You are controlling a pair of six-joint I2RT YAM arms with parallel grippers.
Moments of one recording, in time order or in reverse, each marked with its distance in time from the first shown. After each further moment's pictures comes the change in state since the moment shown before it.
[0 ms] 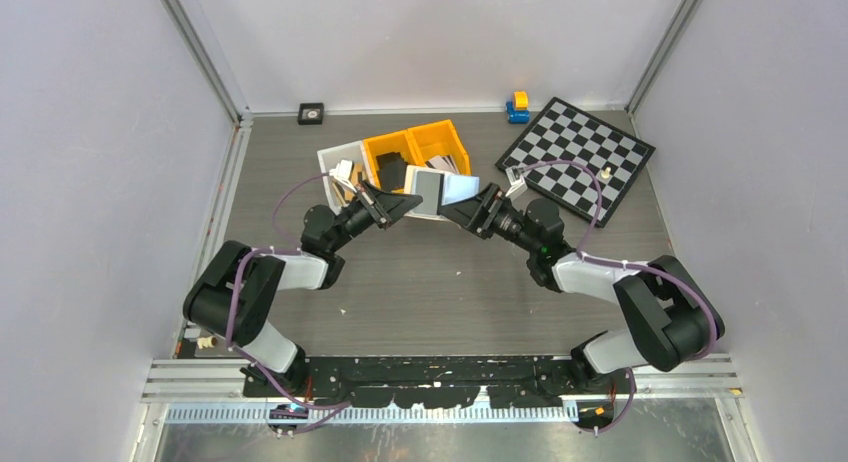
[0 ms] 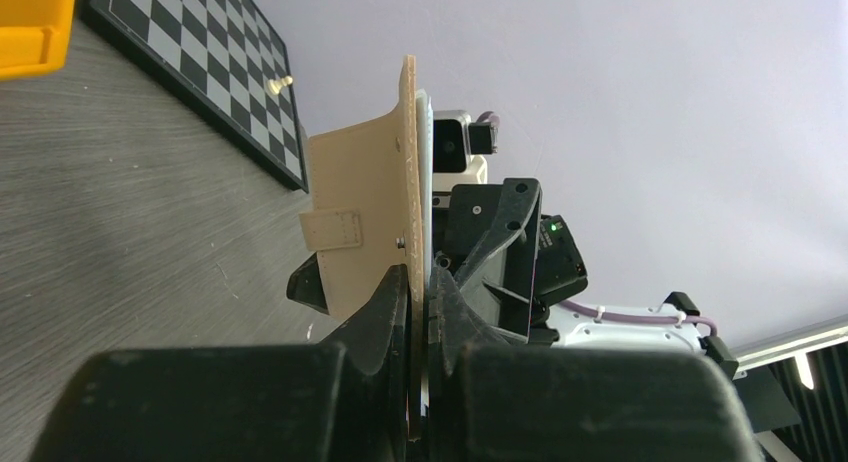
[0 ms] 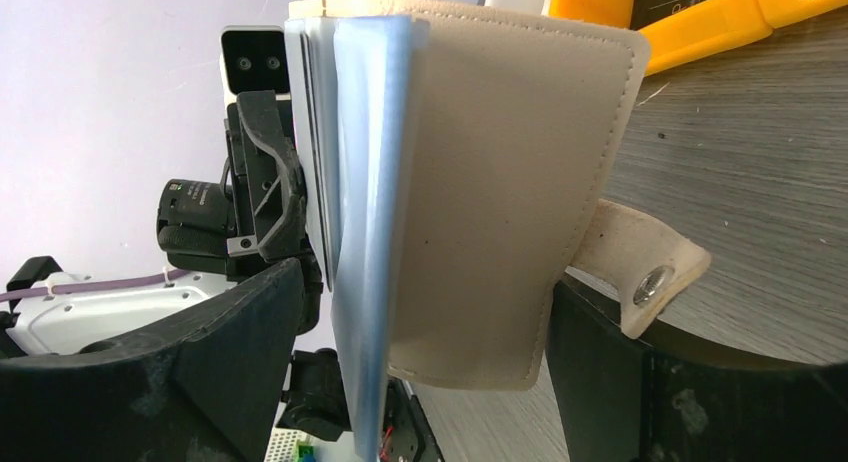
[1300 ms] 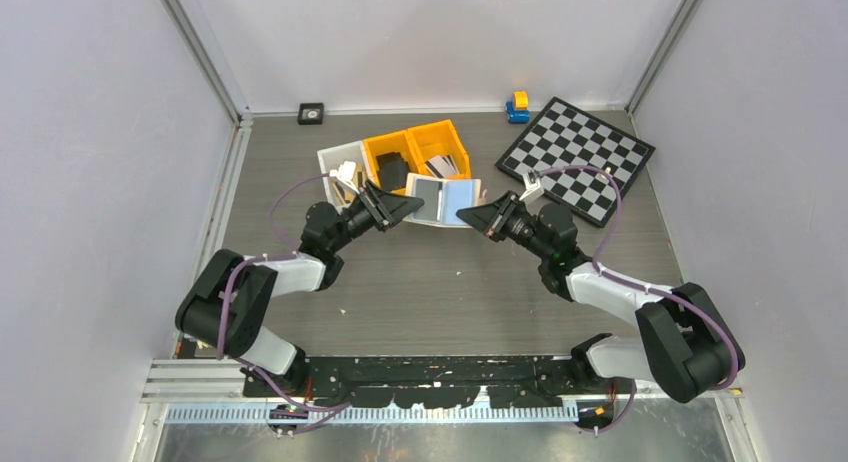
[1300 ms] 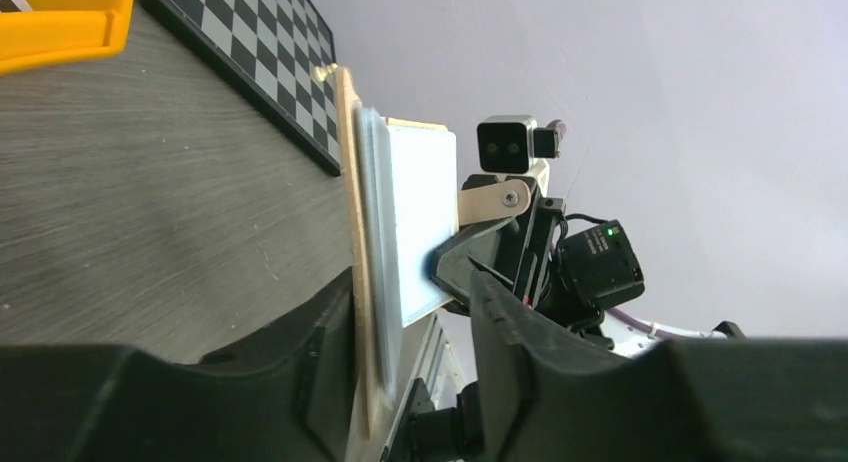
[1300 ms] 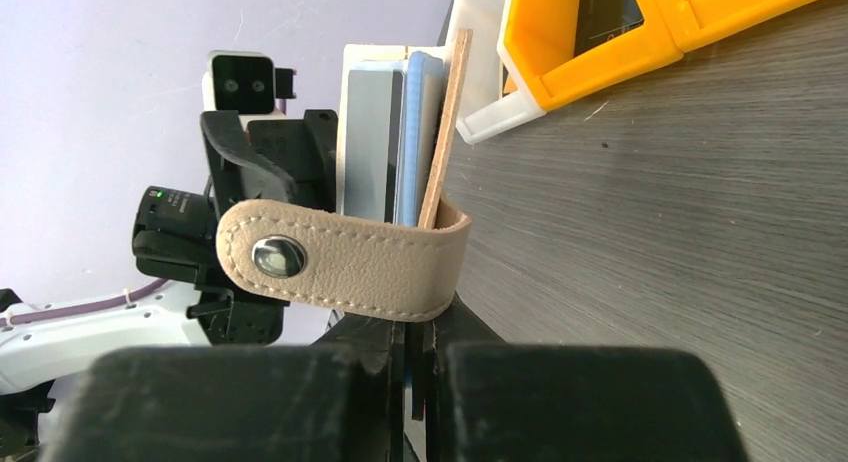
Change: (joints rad) left arm -0.015 -0.043 0.010 -0.149 -0.025 0.093; right arm -0.041 -0.163 -0.057 -0.140 0.070 -0.061
